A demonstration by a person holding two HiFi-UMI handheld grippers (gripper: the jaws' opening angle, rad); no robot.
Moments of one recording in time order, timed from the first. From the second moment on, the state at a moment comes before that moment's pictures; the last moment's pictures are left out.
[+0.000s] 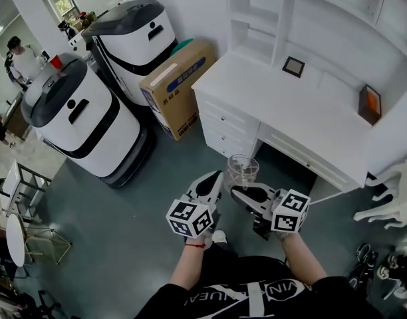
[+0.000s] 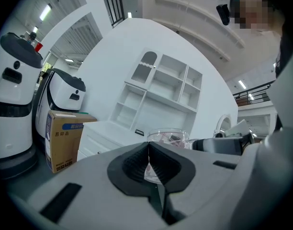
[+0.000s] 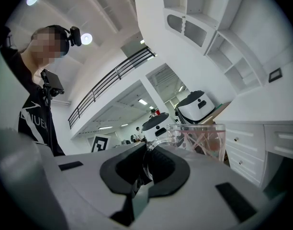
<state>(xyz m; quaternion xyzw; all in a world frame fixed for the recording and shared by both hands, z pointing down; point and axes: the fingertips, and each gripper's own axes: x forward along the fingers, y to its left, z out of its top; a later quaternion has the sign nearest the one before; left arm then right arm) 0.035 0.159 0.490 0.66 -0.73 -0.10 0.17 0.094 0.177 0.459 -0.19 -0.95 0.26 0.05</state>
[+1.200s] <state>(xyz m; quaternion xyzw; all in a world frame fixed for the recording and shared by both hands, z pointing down) -0.116 0.063 0.521 0.70 -0.68 -0.09 0.20 -0.066 0.085 0.488 -0.13 -0.95 0.28 0.04</state>
